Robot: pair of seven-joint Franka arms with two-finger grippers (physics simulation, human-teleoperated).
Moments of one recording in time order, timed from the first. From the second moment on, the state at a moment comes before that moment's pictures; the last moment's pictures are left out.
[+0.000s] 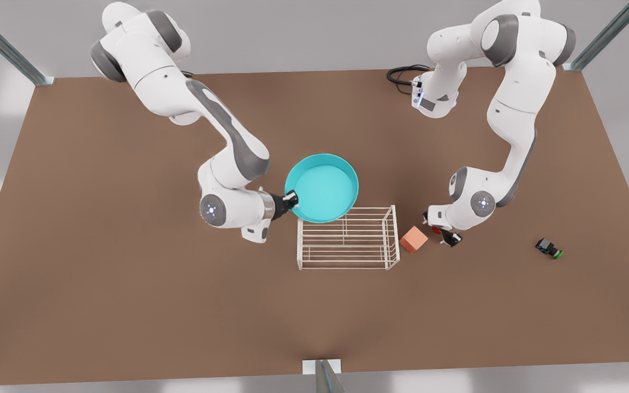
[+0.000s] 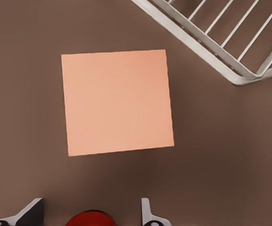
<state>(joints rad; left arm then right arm) 0.18 0.56 -0.31 -2.10 0.15 2.59 0.72 0.35 0.57 0.25 -1.45 0.52 1.96 -0.10</state>
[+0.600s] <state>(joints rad) 0.23 0.53 -0.31 -2.14 0.21 2.60 0.72 0.46 0.66 0.24 -1.36 0.48 2.27 0.34</state>
